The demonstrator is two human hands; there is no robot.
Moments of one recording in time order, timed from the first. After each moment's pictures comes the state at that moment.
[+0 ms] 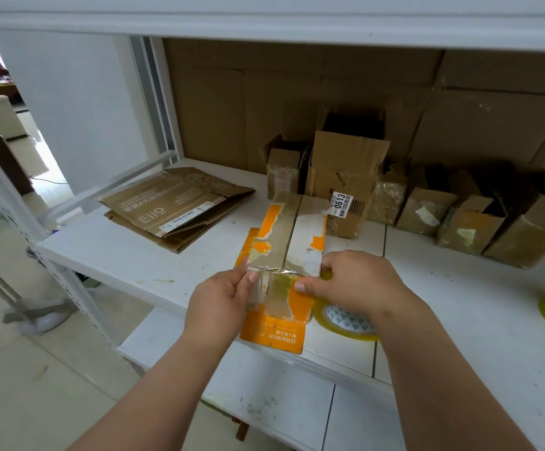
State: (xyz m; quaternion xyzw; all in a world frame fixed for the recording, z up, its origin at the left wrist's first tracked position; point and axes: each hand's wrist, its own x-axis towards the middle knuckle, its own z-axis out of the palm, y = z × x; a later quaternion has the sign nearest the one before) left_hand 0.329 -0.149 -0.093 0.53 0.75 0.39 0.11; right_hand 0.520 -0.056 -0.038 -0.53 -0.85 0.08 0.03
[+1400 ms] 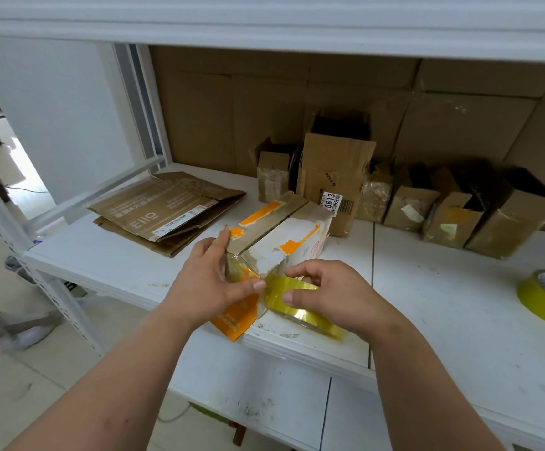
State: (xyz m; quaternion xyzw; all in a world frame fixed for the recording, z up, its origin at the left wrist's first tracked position) left_hand 0.289 -0.138 -0.071 0.58 0.73 0.32 0.18; right_hand 0.516 -0.098 -0.041 -0.47 -0.75 0.42 0.19
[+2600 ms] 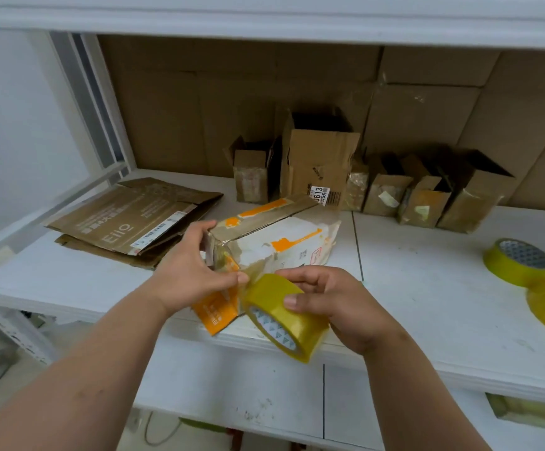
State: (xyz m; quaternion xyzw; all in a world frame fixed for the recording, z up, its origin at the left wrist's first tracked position) left_hand 0.246 -0.114 -0.058 0.62 0.64 0.35 0.29; right_hand 0.501 -0.129 -0.054 -0.40 -0.55 0.65 0.34
